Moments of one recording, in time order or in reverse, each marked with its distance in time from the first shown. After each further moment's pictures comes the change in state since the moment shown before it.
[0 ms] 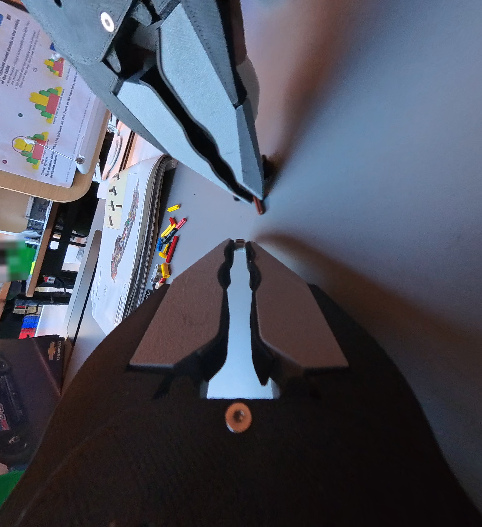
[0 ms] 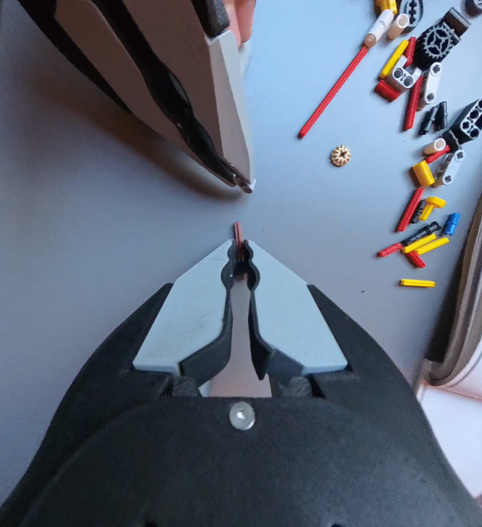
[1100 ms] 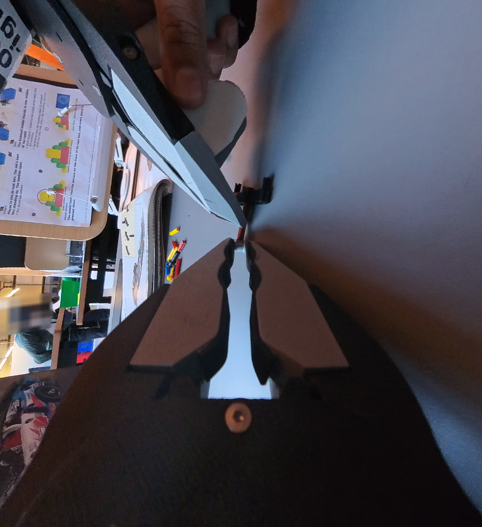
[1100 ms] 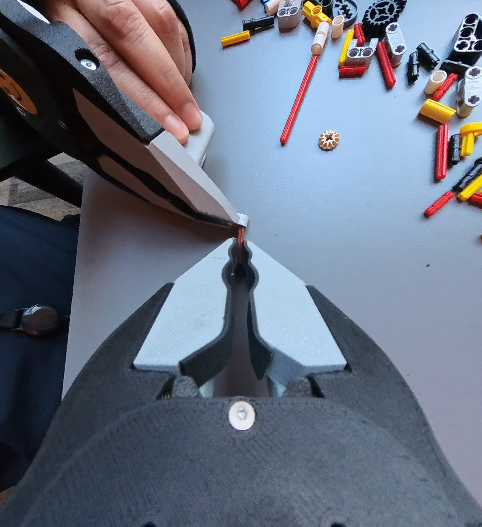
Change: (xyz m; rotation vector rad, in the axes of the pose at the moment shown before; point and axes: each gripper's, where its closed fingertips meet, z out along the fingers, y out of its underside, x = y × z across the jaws) left arm 0.011 -0.009 0.008 0.011 -0.019 0.200; right arm -0.008 -0.012 0.001 0.301 -0.149 0.413
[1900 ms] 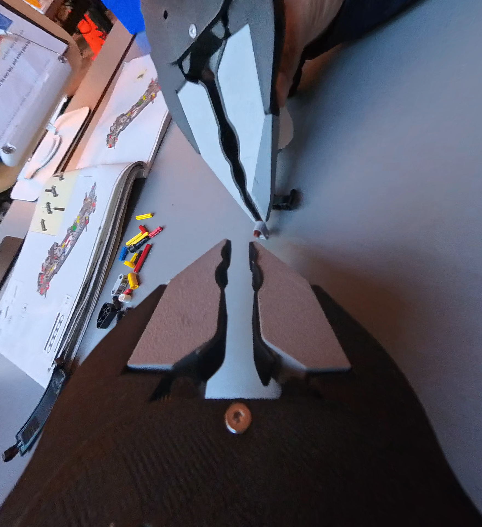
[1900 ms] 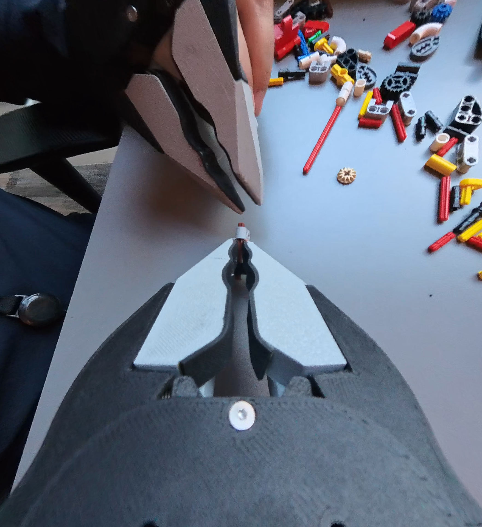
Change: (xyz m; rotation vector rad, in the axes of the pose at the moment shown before) left arm -0.014 0.003 -0.016 0.141 0.246 -0.412; right arm -0.014 -0.009 -0.004 0.115 -0.025 -0.137
